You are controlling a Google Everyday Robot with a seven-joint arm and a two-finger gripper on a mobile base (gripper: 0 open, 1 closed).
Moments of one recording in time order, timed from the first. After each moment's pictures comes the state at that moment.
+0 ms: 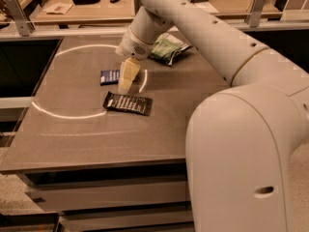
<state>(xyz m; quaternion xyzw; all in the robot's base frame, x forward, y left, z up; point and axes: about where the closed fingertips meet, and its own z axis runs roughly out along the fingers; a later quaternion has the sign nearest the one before) 0.686 0.098 0.834 -0.74 0.61 0.17 0.23</state>
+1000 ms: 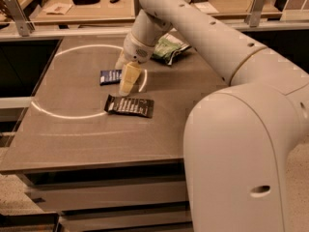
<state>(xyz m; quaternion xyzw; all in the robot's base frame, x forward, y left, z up) 0.678 0.090 0.820 -0.75 0.61 0.17 0.20</state>
